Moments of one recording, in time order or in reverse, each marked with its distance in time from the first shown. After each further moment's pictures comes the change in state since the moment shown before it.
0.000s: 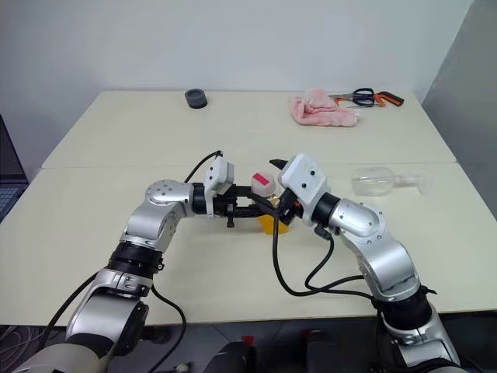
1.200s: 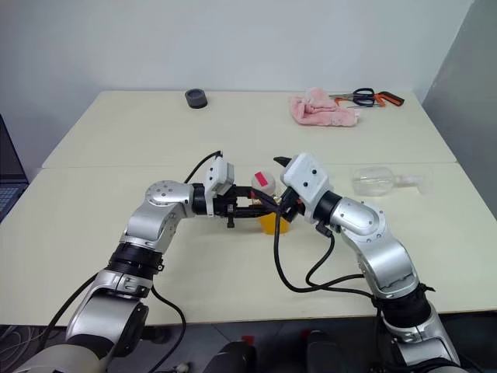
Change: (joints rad) left arm 0.008 -0.001 0.000 -0.011 0.000 0.001 0.016; right arm 0.025 -0.004 -0.018 0.010 -0.004 -0.029 0.003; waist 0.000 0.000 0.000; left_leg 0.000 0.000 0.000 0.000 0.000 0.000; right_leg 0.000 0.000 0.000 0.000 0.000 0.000
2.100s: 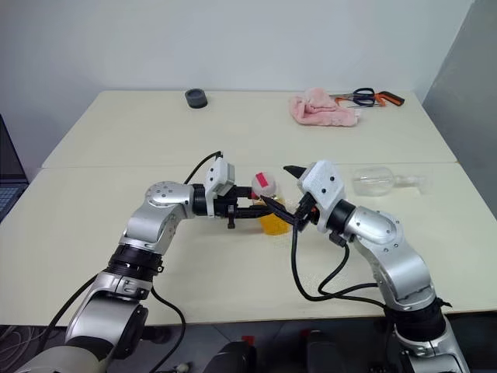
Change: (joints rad) left arm 0.009 0.001 0.000 -0.026 0.001 0.022 0.006; right arm 0.079 -0.046 -0.079 -0.099 0.148 0.059 0.050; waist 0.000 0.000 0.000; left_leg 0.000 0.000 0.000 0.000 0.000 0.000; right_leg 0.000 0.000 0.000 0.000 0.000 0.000
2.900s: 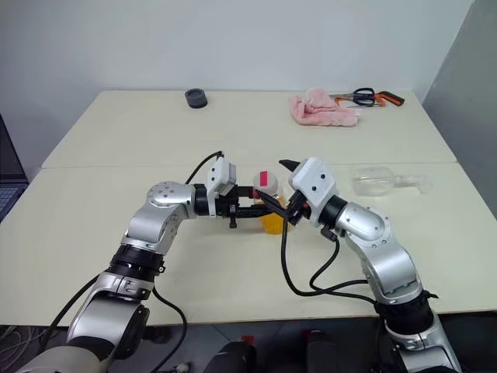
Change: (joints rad) left arm 0.005 -0.008 -0.001 -0.013 0.005 0.001 0.019; right arm -0.032 0.053 0.041 0.090 -0.120 -0.088 -0.041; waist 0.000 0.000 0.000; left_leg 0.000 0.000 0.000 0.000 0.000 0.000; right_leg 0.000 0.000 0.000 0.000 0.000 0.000
